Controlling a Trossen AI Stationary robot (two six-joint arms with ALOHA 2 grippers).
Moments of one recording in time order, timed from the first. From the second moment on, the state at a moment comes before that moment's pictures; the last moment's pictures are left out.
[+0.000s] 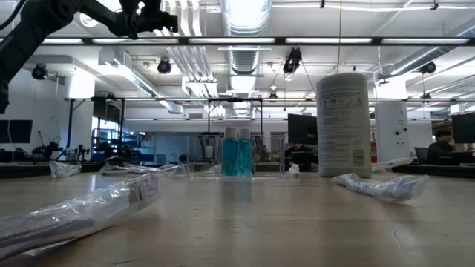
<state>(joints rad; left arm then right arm) 1.35 1.95 2.21 0.48 0.46 0.27 0.43 0.58 1.61 -1.27 1.57 0.57</state>
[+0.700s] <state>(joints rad) 1.35 1.95 2.26 0.50 0.43 0.05 0.45 0.57 1.61 -1.28 1.51 0.53</state>
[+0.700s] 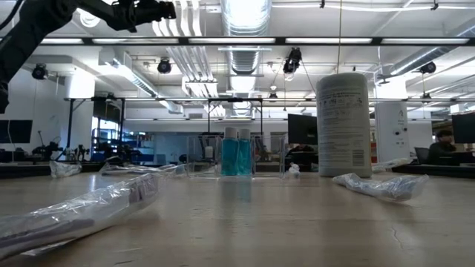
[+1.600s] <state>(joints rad) 1.33 1.95 2.24 0.49 0.36 -0.26 0.45 0.57 1.79 -1.28 1.46 0.18</state>
